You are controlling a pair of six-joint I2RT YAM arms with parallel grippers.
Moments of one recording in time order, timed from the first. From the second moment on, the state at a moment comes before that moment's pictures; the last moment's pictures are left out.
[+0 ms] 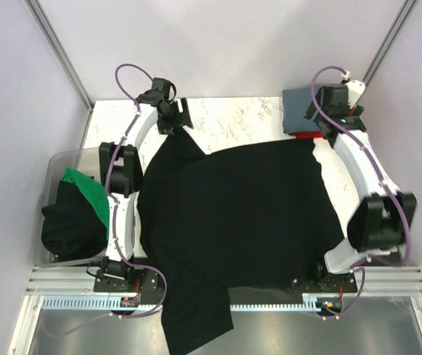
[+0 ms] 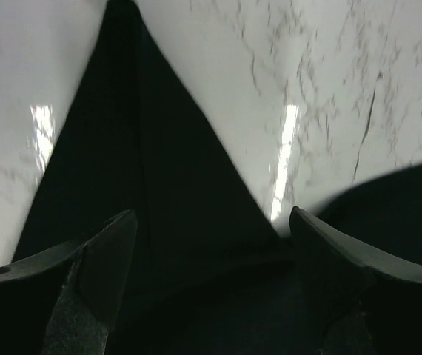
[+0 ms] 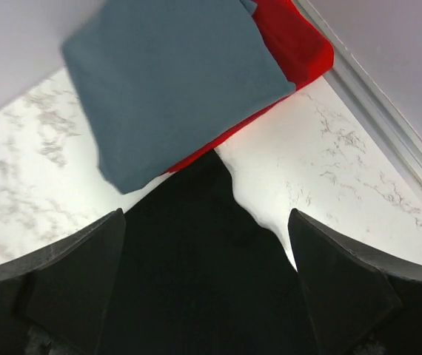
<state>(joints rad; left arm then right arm) -0.20 2.40 2.27 -0.79 0.17 -0.39 0.05 1.64 1.48 -0.45 0.47 0.45</state>
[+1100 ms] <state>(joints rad) -0.24 2.07 1.53 -0.70 0.02 -0.54 0.22 1.92 1.29 -0.37 -0.13 0.53</state>
